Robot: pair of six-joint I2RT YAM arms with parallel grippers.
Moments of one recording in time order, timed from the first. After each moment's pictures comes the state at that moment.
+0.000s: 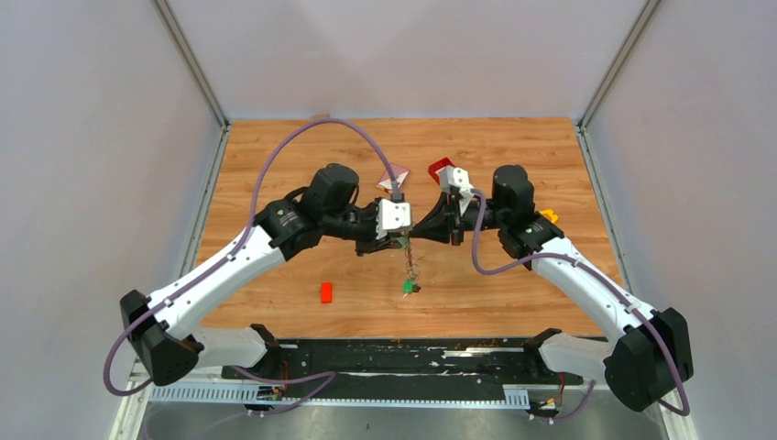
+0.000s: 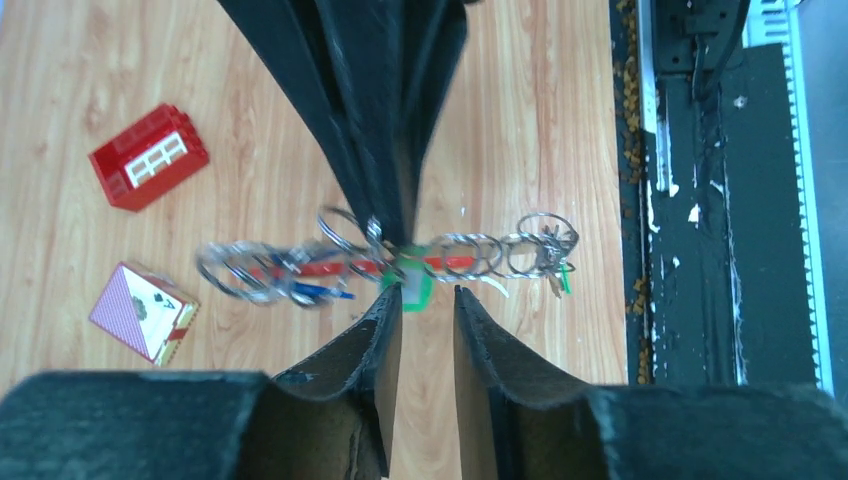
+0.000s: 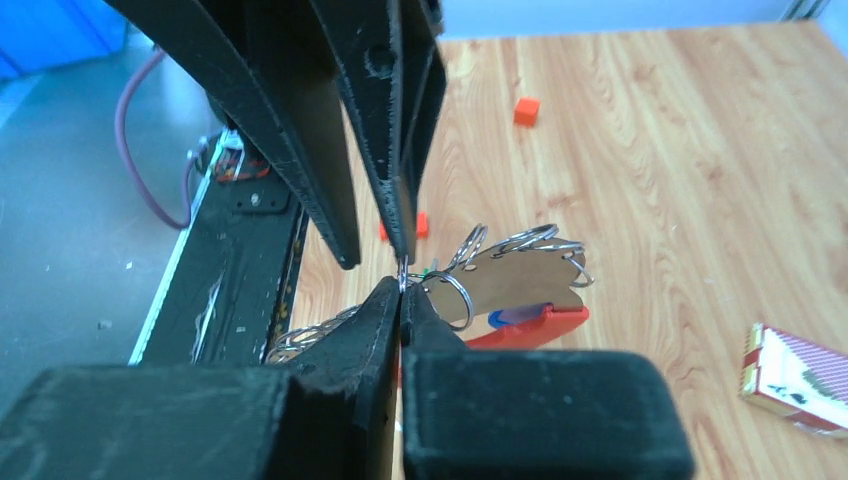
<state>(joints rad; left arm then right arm) -0.82 1.28 1.29 -0.69 0.52 0.57 0.51 1.18 0.88 0.05 -1.08 -0.19</state>
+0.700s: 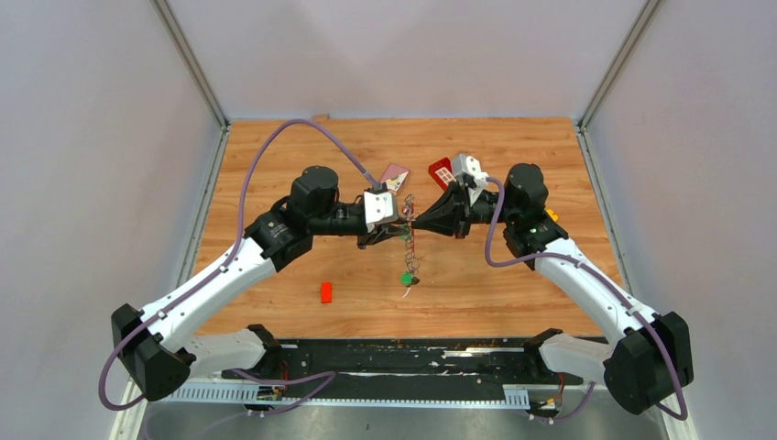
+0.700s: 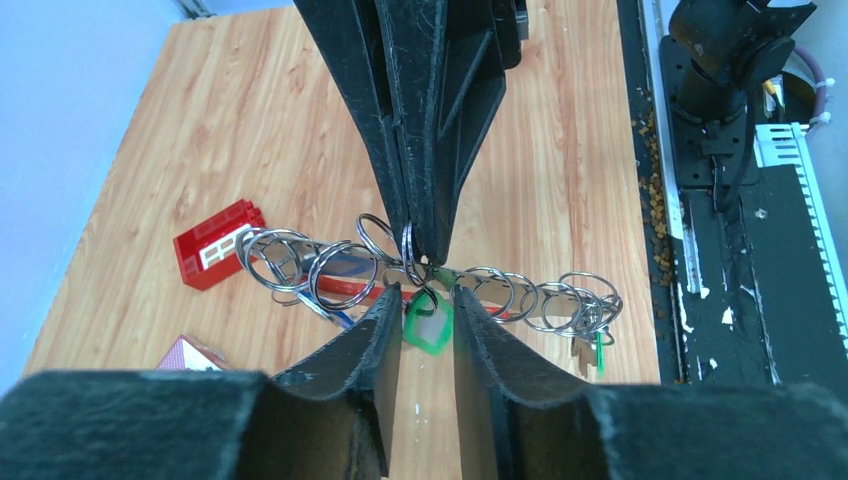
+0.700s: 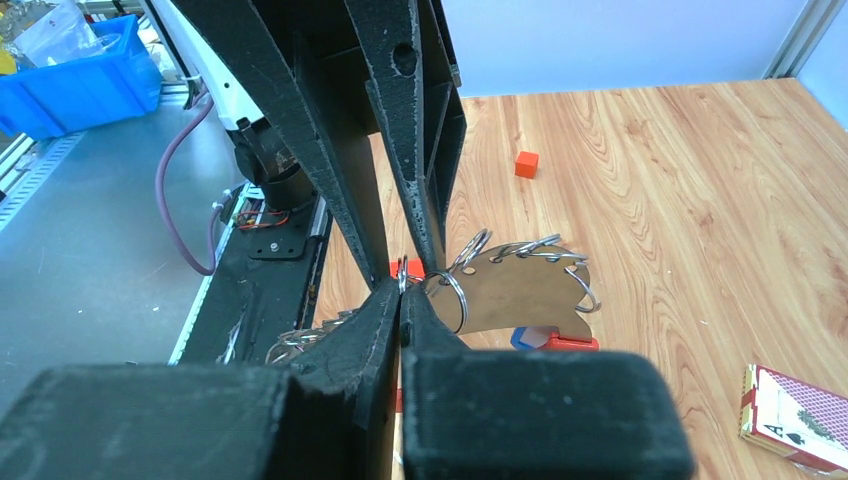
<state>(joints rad) -0.76 1.14 1.09 -0.27 0.64 0.43 0.46 1.16 0.87 0.33 -1.14 0.08</state>
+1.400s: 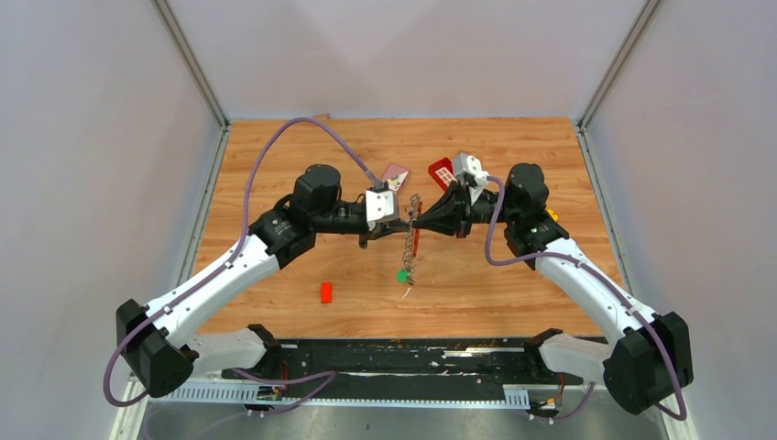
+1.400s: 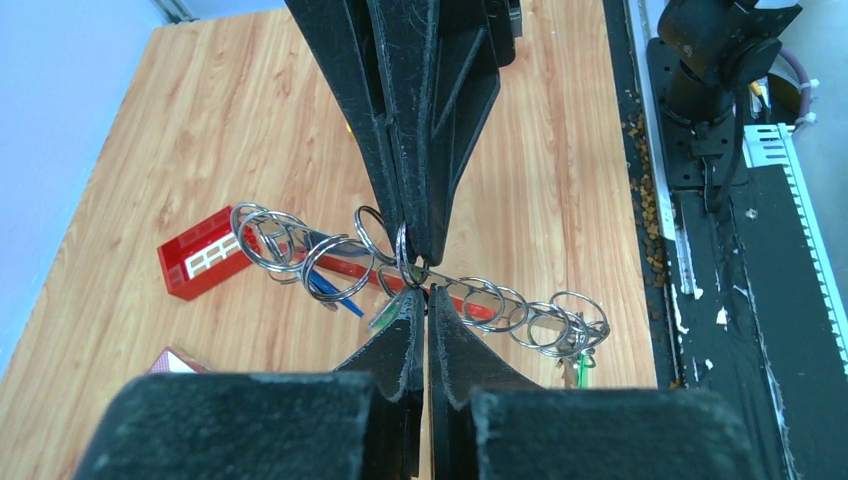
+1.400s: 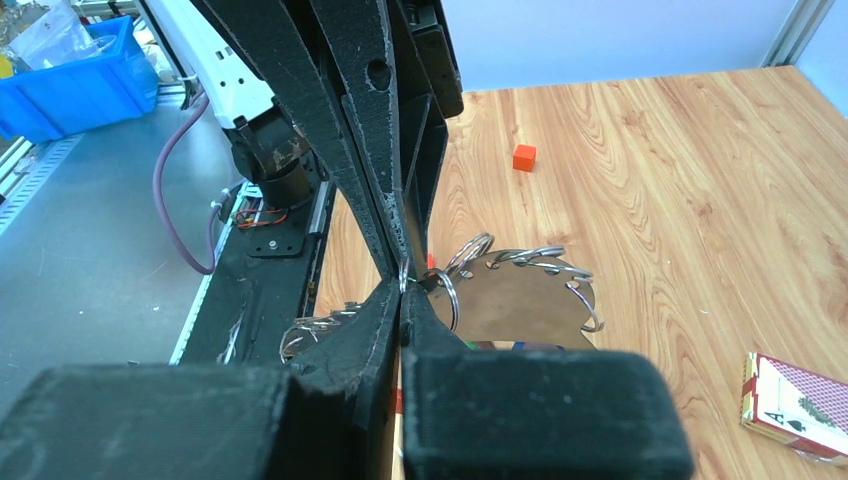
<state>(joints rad) -0.75 1.16 1.08 -0.25 0.68 0.43 0.45 1.16 0.86 0.32 -1.15 0.08</state>
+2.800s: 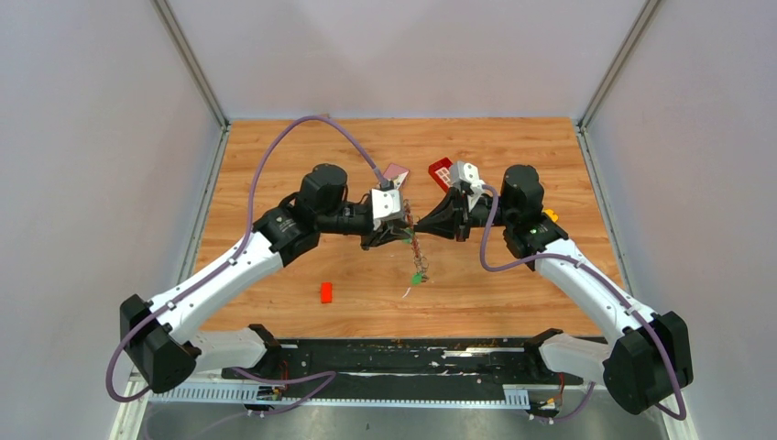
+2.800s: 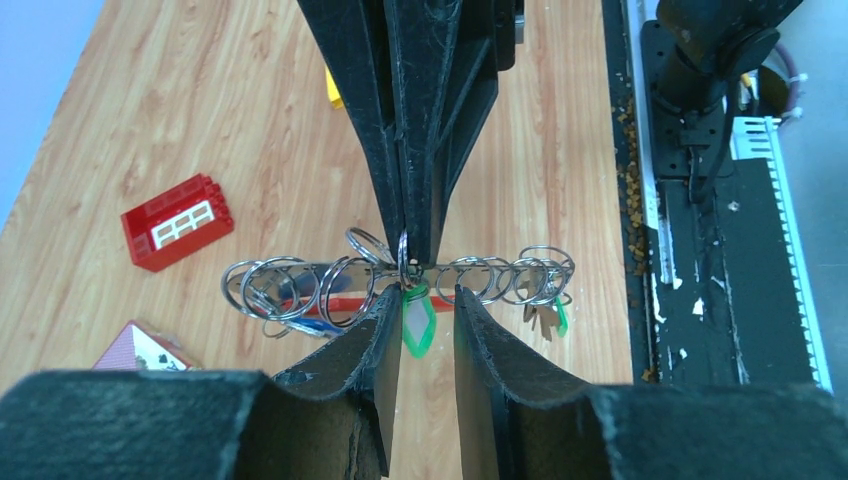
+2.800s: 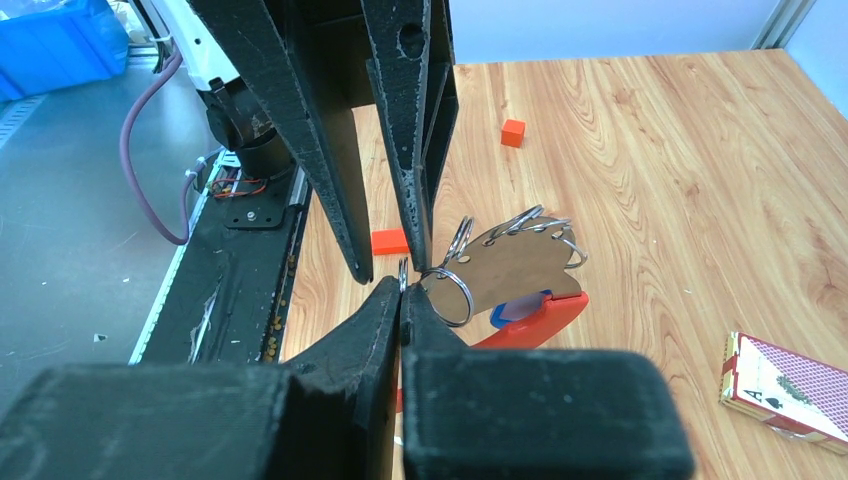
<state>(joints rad) -0.76 1.19 1.10 -0.31 0.64 0.41 0.45 1.16 0.85 0.22 -1.14 -0.07</state>
